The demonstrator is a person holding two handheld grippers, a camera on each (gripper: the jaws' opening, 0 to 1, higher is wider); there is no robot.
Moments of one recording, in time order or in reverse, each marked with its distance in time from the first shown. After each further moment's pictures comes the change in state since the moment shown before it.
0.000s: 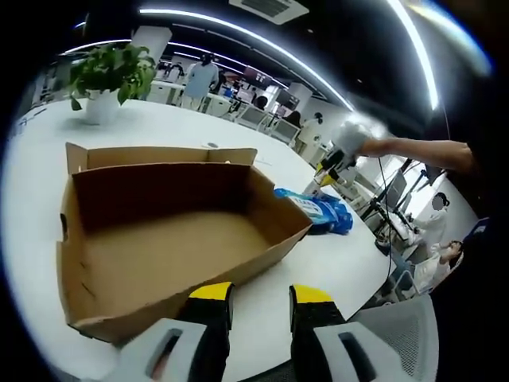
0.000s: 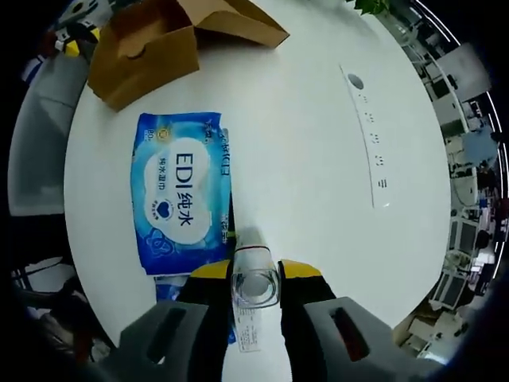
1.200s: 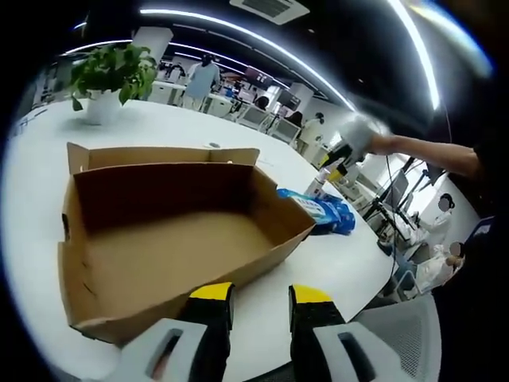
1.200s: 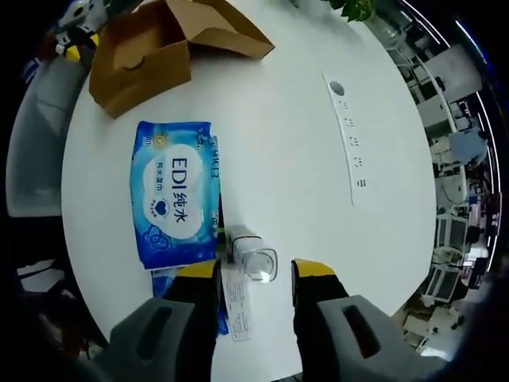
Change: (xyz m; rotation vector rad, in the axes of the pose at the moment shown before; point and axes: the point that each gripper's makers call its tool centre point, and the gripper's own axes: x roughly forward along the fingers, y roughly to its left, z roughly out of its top) left arm 0.001 0.006 0.000 0.005 -0.001 0.028; right arm -0.034 -0.004 0.000 0.010 -0.034 -0.098
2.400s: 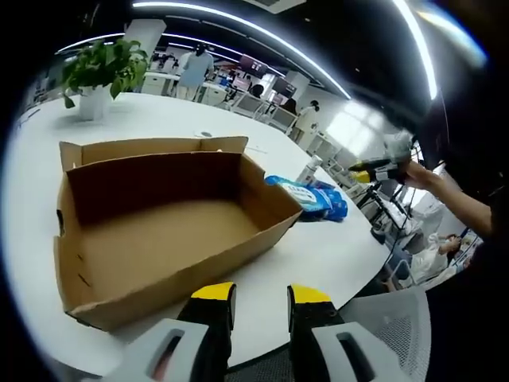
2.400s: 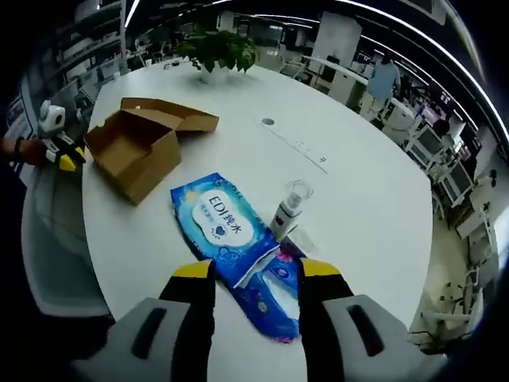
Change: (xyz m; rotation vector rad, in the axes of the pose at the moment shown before) left arm -0.011 -0.021 -0.009 0.008 0.077 -0.037; right arm -0.059 0.106 -0.025 0.613 -0.445 -0.130
